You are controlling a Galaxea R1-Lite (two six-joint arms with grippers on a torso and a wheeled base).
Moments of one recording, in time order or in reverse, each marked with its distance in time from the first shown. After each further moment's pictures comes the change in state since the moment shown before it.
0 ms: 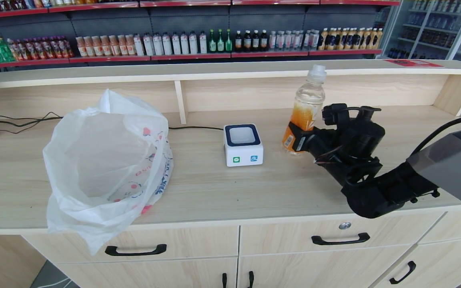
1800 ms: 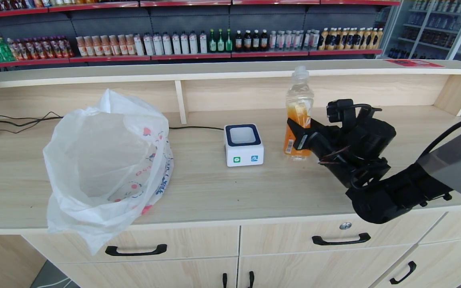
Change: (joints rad) left arm -0.002 0.000 0.000 0.000 0.000 0.001; right arm 0.026 -0.063 0.077 -0.075 -0.001 -0.012
